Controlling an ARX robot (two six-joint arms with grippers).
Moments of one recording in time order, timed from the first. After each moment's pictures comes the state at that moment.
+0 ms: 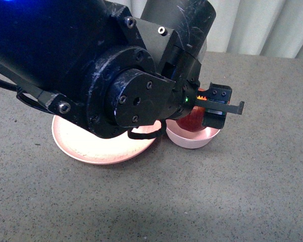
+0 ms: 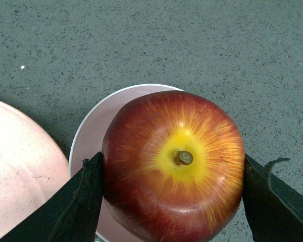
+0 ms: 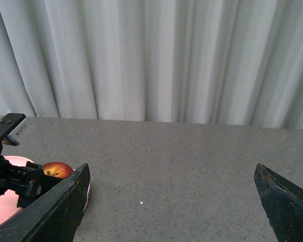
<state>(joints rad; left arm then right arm) -0.63 2.18 1.14 0.44 -0.06 -0.20 0.00 0.00 0.01 0.00 0.00 -0.01</state>
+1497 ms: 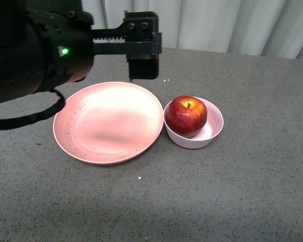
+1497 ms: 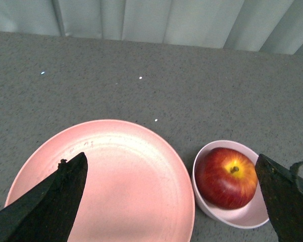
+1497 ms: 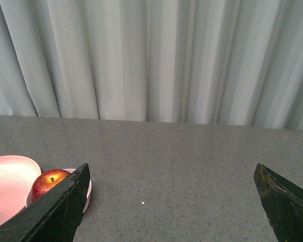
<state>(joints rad) -0.49 1.69 0.65 0.69 -0.21 -0.21 0.00 0.00 0.01 0.00 0.00 -0.01</state>
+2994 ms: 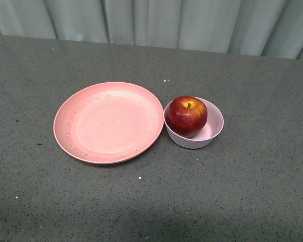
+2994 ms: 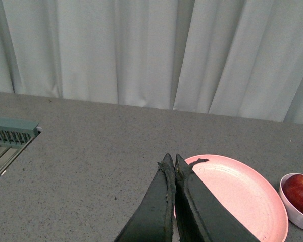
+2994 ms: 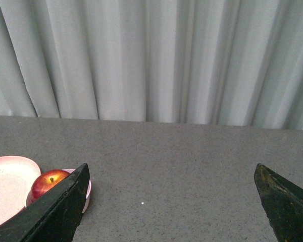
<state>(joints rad) 0.00 0.47 0.02 0.47 0.00 -0.01 0.00 0.00 0.01 0.00 0.00 -0.01</state>
